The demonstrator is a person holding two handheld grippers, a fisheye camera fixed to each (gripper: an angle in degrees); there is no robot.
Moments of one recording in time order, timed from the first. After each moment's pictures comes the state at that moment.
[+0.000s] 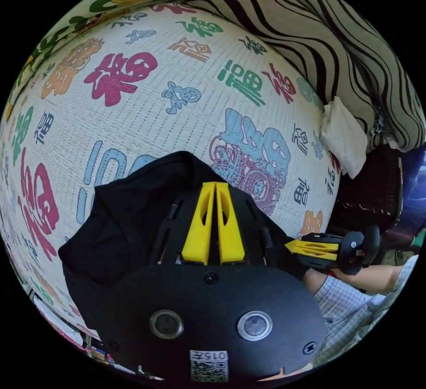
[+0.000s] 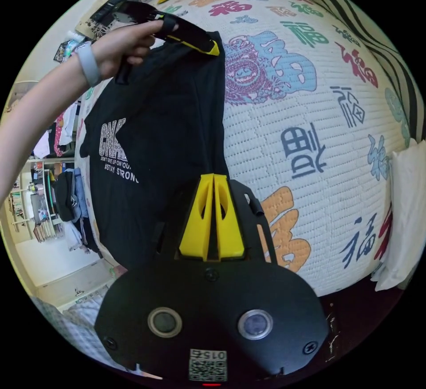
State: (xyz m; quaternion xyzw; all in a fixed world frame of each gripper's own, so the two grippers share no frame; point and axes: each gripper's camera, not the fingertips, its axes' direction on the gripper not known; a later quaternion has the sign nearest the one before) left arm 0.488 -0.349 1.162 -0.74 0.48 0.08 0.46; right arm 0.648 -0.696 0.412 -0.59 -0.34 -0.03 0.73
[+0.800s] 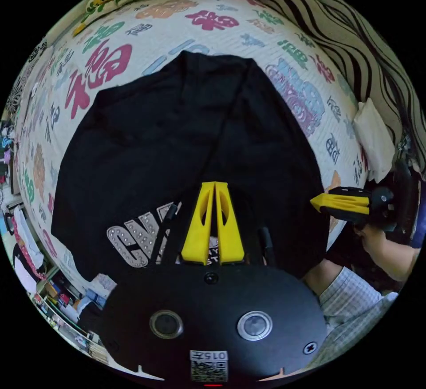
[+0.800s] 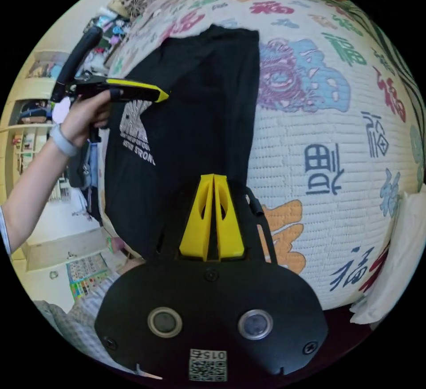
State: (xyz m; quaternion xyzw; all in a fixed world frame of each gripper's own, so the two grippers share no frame) left arm 0.233 -0.307 1.016 -0.81 0.30 0.09 0.50; right arm 0.495 -0.713 0.425 -0.59 -0.41 -0.11 0.68
